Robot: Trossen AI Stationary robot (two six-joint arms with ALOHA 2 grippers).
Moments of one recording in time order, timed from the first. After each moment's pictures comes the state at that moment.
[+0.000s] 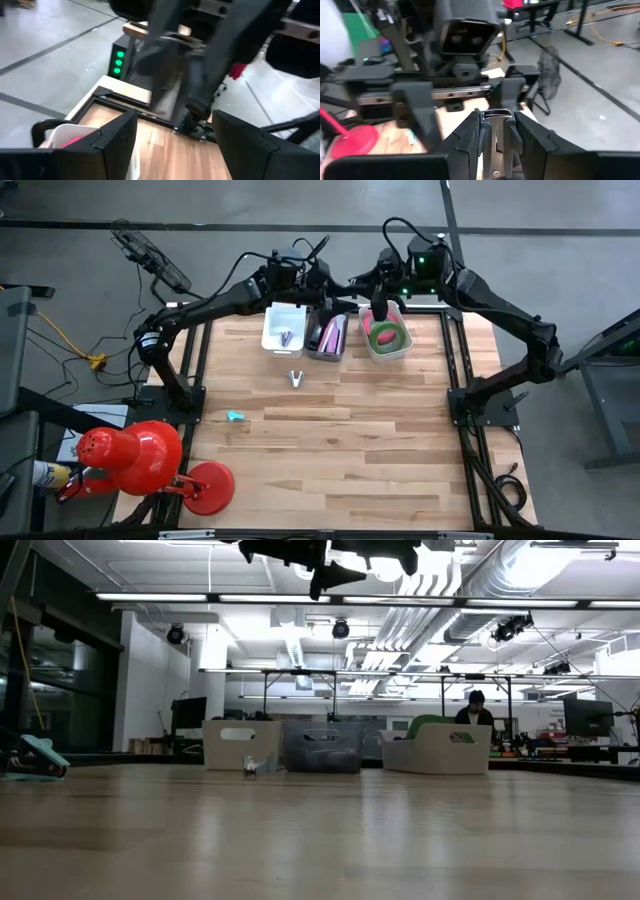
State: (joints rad) left arm 0.46 1.70 1.66 -0.11 0.40 -0.24; right arm -0.57 1.41 1.57 -0.45 -0.34 0.03
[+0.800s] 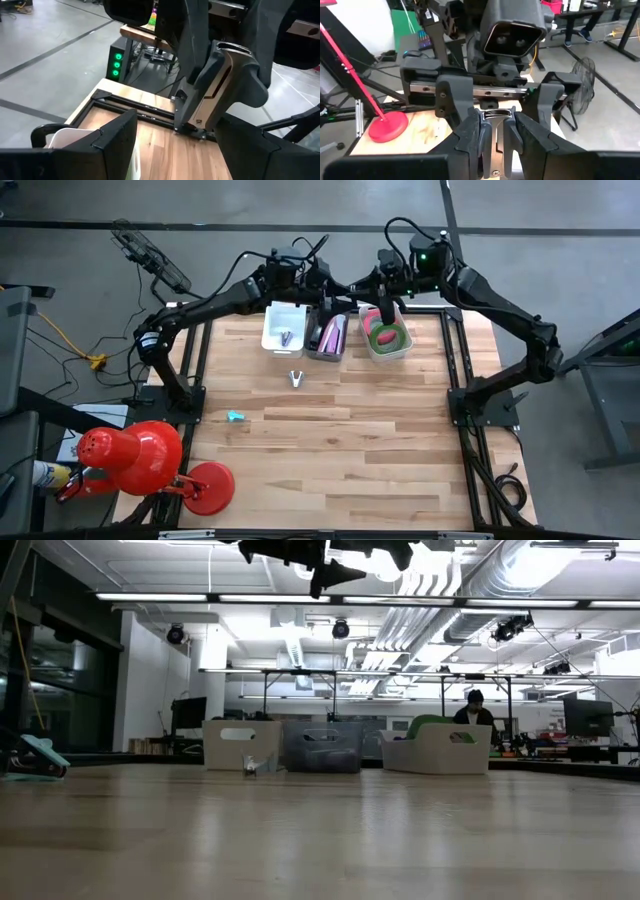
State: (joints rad) left arm 0.46 1.70 1.66 -0.10 0.42 -0.22; right arm -0.61 1.41 1.57 -0.44 -0.56 -0.05
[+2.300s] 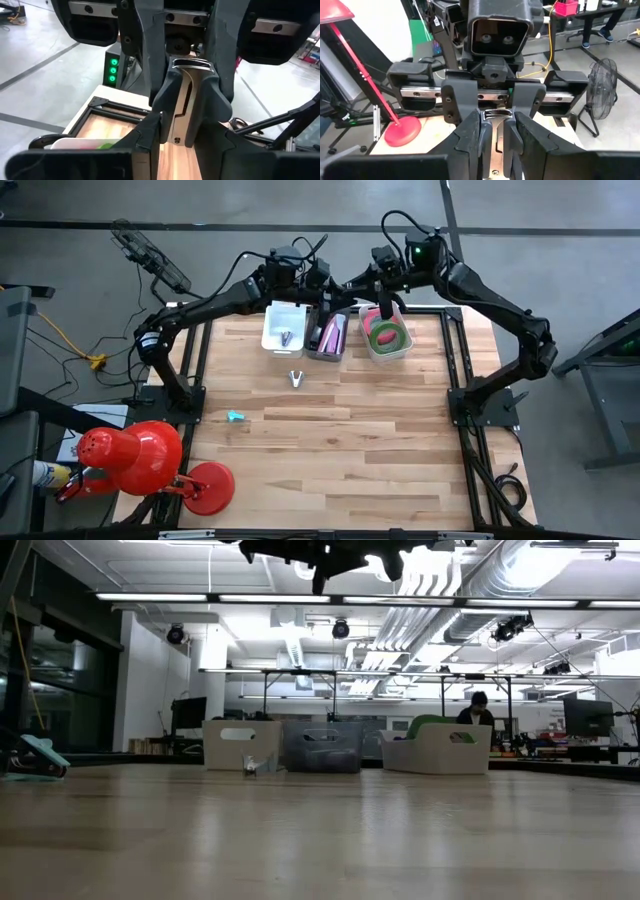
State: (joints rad) left arm 0.46 1.70 1.66 -0.07 0.45 -0.18; right arm -0.66 1.47 1.57 -0.37 -0.69 -0.02
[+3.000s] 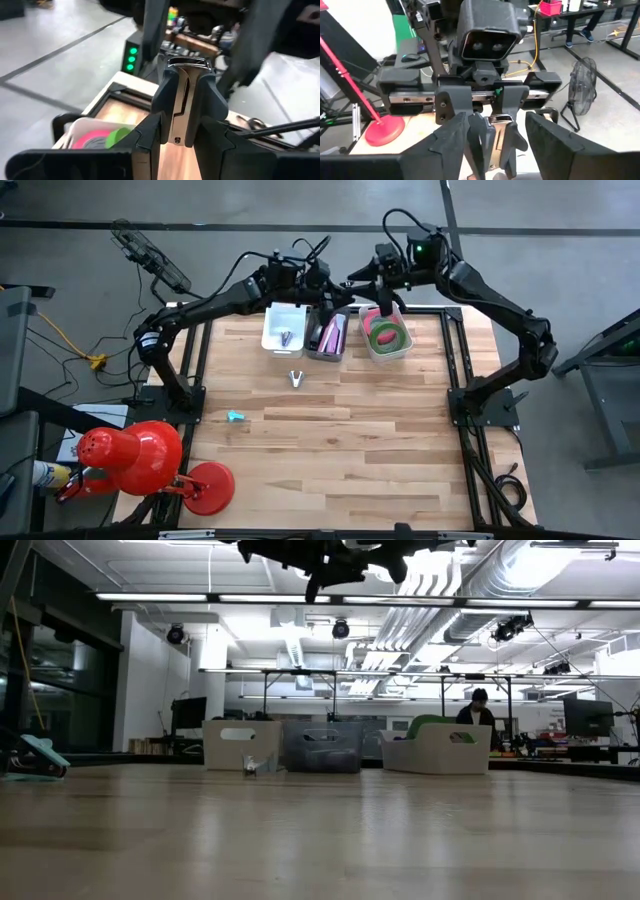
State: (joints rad) left arm 0.46 1.70 1.66 -0.14 0.34 -0.20; right arm -0.68 1.46 1.57 -0.39 -0.65 -0.05
